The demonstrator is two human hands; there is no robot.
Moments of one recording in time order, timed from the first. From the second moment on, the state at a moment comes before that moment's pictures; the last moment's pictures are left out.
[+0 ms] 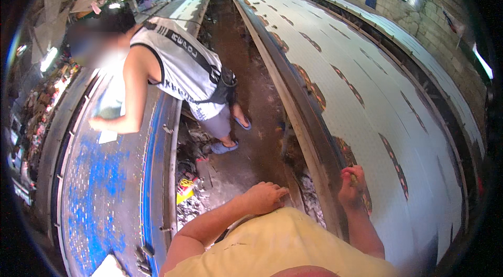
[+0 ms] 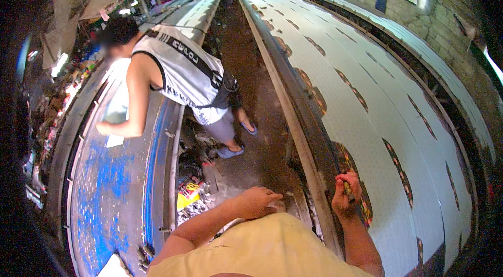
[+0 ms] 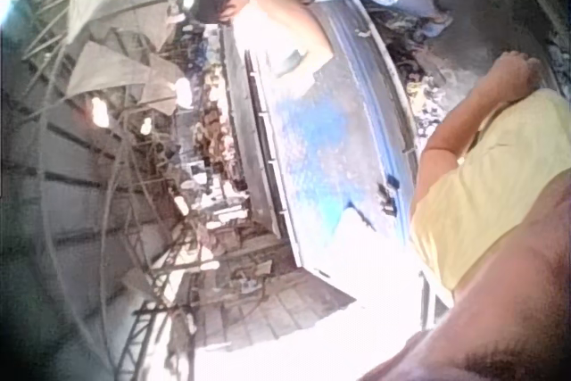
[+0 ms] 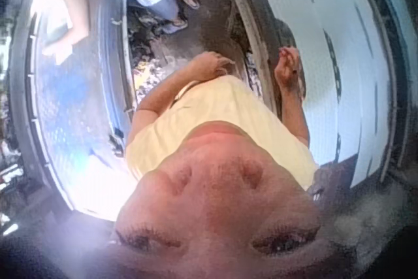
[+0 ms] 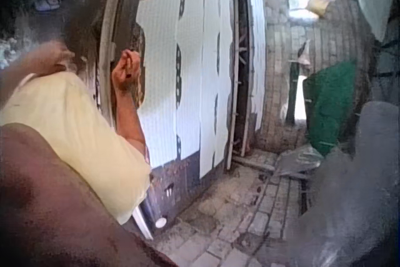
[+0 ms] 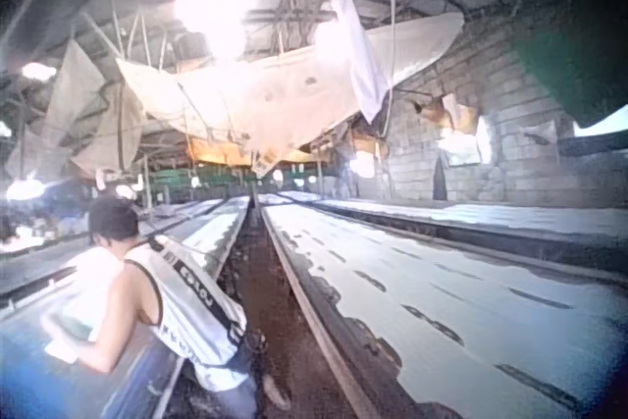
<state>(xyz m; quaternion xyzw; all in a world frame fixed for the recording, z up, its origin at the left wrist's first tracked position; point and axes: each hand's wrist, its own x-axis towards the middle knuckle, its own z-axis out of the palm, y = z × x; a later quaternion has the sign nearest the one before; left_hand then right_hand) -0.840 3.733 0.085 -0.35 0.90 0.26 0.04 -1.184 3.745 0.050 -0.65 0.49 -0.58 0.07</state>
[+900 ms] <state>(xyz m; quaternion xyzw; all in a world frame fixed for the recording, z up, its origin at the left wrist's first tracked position) -0.912 3.513 0.051 -0.12 0.95 0.25 -0.14 -1.166 3.628 0.023 -0.58 0.69 -0.41 0.13</state>
